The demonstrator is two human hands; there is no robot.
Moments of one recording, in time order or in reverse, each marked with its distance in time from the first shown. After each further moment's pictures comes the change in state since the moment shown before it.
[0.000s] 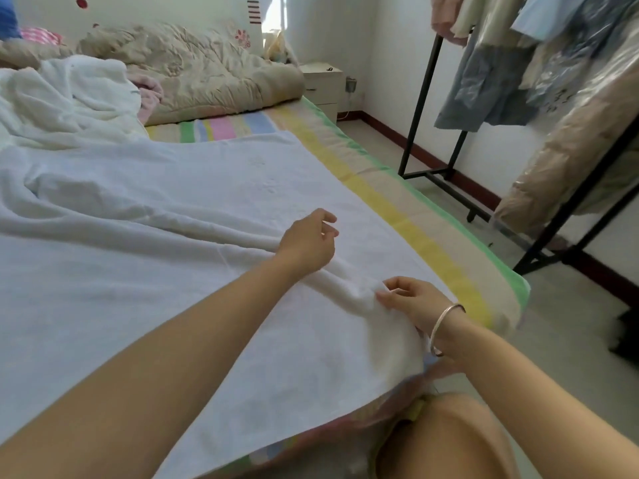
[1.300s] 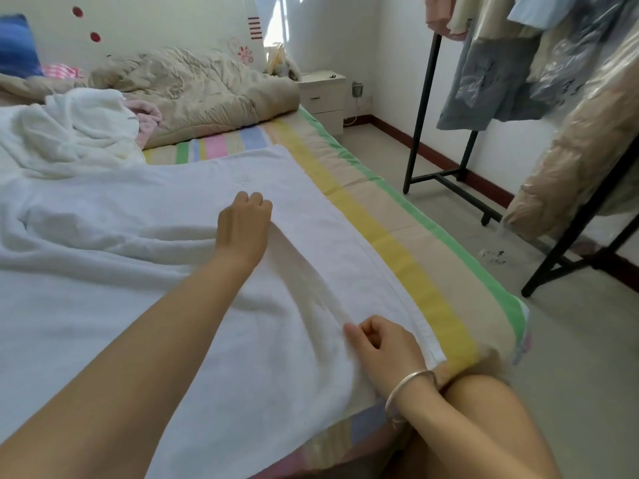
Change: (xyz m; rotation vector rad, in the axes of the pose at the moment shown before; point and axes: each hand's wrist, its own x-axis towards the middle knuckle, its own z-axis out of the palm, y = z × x) left_hand 0.067 -0.015 -0.027 1.027 0.417 0.128; right_hand 0.001 0.025 -0.004 -0.334 0.187 -0.171
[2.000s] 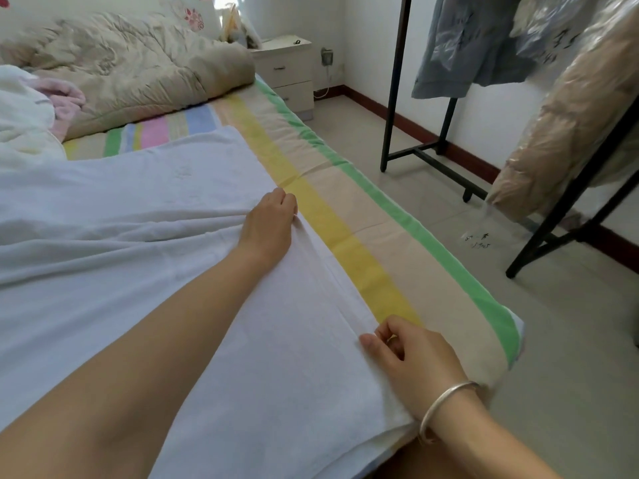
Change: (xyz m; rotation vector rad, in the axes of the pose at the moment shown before) left_hand 0.074 0.109 0.088 -0.431 0.003 0.193; right_hand 0.060 0.043 -0.061 -0.200 -0.019 -0.010
